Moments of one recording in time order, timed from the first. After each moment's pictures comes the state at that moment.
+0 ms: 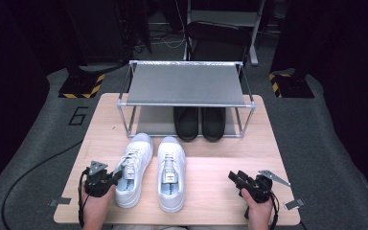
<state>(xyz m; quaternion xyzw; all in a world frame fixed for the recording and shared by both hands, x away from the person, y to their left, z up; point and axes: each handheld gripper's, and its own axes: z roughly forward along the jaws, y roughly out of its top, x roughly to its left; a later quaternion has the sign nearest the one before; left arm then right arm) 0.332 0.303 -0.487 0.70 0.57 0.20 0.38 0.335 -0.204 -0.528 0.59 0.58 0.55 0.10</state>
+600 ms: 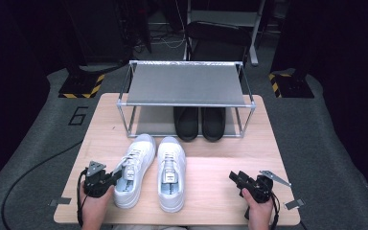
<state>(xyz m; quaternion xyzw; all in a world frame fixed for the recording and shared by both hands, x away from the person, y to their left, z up) 0.331 0.309 -0.490 0.70 0.56 0.20 0.41 0.335 -0.207 -0.530 0.60 0.58 0.54 0.10</state>
